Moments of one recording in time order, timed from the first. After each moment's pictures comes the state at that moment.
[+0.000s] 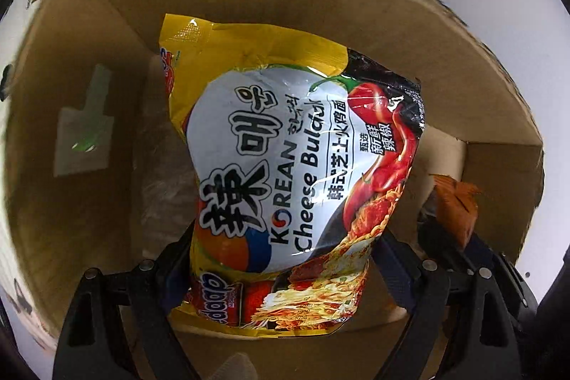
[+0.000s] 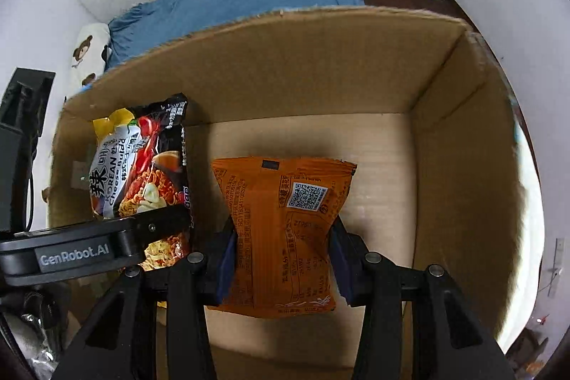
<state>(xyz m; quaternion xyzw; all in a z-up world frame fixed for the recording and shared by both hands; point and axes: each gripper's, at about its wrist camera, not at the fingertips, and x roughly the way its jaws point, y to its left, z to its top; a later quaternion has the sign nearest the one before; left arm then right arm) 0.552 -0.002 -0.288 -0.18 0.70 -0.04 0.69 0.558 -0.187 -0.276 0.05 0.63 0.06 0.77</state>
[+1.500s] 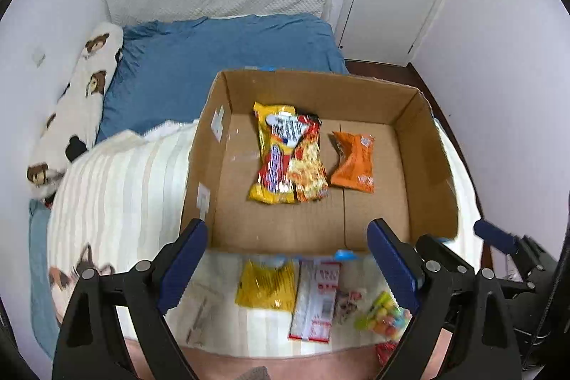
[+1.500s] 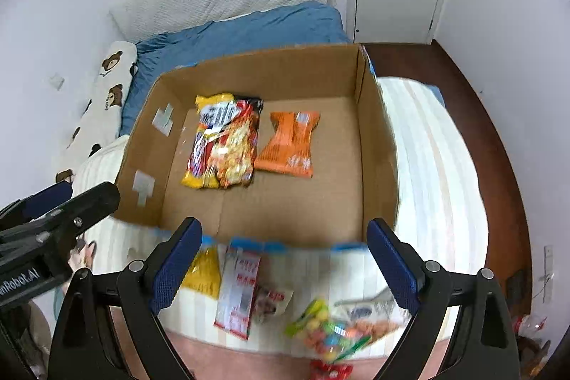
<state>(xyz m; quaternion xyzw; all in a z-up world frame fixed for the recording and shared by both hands) 0.345 -0.023 -0.092 -0.07 0.52 -0.01 0.85 0.357 -0.192 -0.138 0.03 0.54 0.06 0.84</state>
